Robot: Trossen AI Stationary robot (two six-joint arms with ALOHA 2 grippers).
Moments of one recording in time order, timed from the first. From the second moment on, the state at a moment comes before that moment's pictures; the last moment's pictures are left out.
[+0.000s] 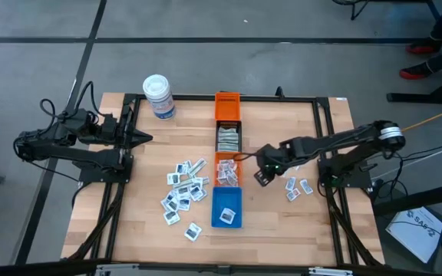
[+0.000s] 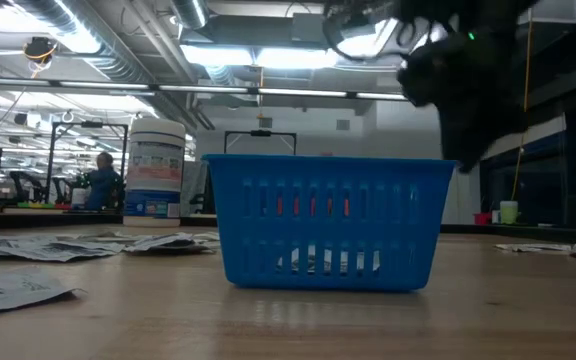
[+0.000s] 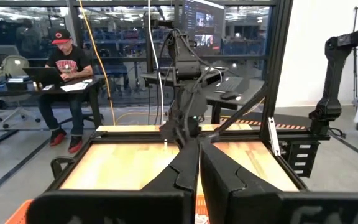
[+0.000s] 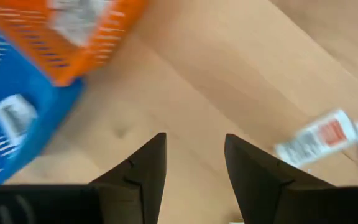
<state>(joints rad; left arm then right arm) 0.00 0.39 0.78 -0.39 -0.01 0.00 0.09 1.41 0.98 -0.82 0.01 0.98</state>
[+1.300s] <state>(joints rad) 0.00 0.39 0.78 -0.39 -0.01 0.00 0.00 1.56 0.77 -0.79 0.09 1.12</state>
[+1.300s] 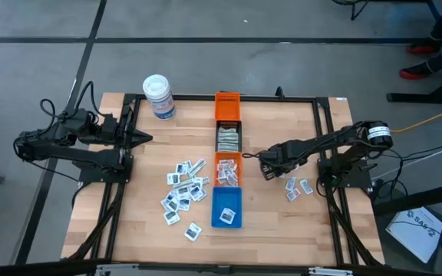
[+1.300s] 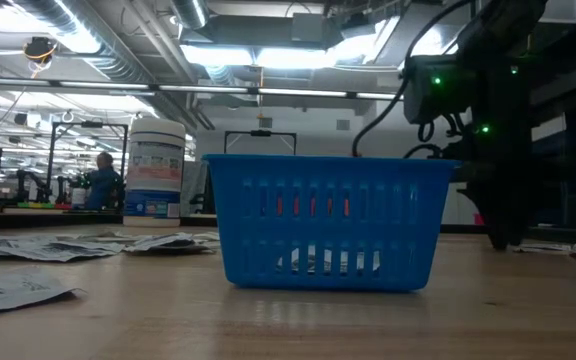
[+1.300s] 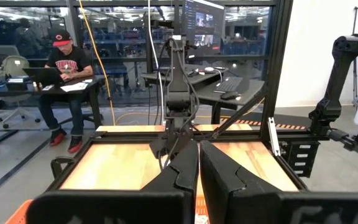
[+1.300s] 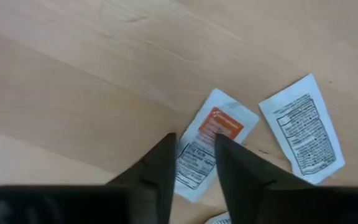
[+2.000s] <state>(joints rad) 0.00 0.39 0.78 -0.39 -0.01 0.00 0.04 1.56 0.79 -0.78 0.10 1.09</state>
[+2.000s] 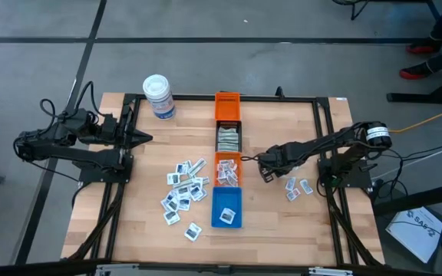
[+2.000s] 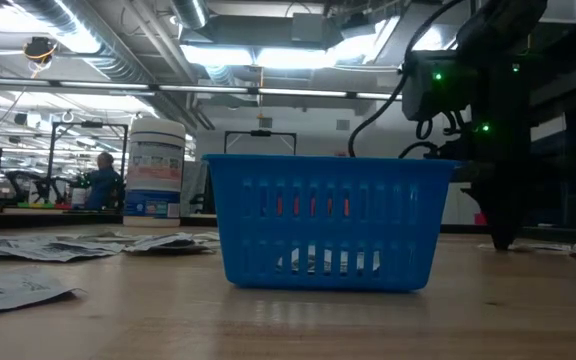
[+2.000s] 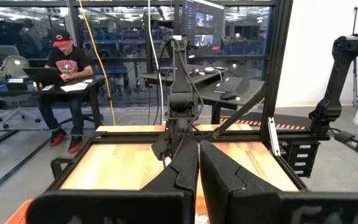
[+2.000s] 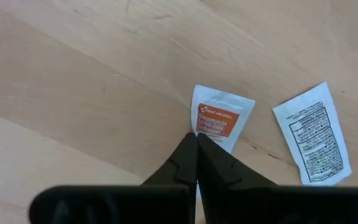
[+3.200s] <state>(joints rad) 0.00 0.39 0.78 -0.39 -0.01 0.00 0.04 1.56 1.30 -0.84 0.19 0.74</state>
